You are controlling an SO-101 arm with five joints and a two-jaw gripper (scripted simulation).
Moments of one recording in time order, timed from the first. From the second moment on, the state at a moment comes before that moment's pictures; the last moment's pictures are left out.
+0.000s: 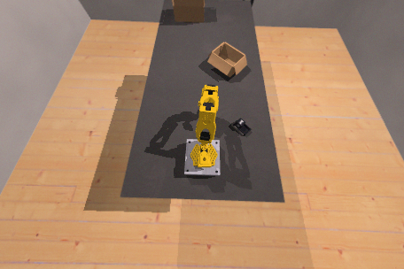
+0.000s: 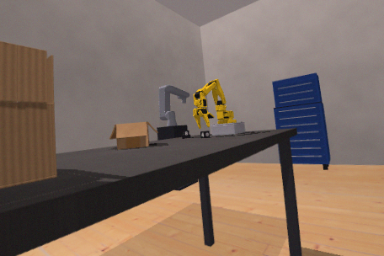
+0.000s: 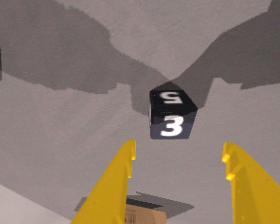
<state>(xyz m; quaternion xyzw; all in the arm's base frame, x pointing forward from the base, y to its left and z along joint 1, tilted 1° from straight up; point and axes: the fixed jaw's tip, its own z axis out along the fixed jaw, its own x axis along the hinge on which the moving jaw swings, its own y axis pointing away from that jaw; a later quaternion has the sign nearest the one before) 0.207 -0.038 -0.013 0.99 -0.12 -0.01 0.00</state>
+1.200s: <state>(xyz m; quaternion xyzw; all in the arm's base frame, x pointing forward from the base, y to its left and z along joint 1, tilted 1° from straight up) 0.211 -0.039 -0.043 0.99 -0.12 0.00 0.00</state>
